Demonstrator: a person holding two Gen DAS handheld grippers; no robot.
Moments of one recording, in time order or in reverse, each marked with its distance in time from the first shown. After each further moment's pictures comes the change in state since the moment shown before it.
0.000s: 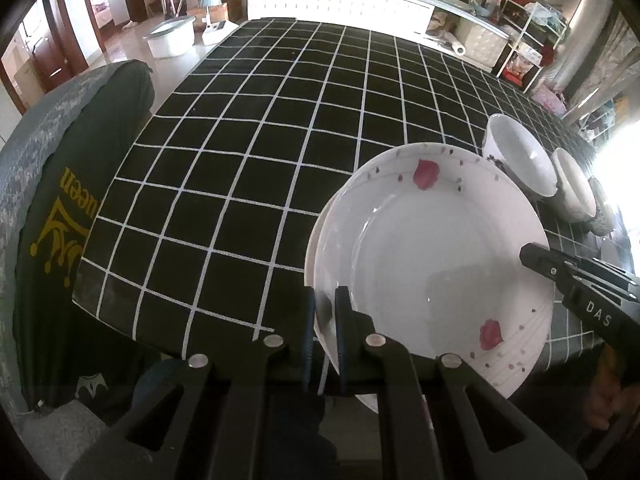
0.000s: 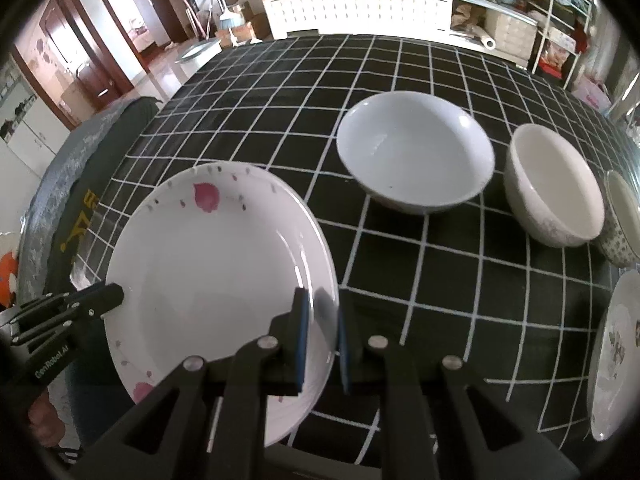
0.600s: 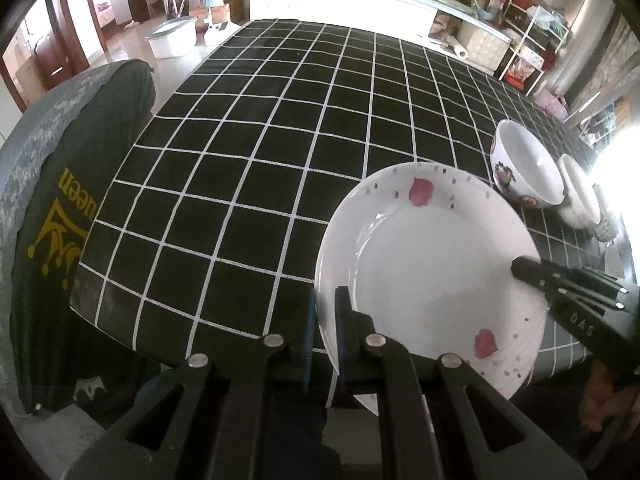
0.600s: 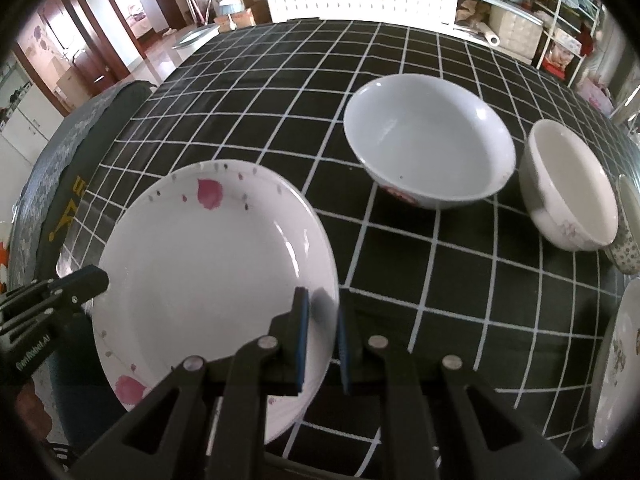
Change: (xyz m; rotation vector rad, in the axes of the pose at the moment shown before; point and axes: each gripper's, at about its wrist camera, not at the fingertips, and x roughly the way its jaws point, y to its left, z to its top) left arm 0.005 0.005 0.004 -0.015 -0.013 -0.002; right arm 0.018 0.003 0.000 -0.025 0.033 -0.013
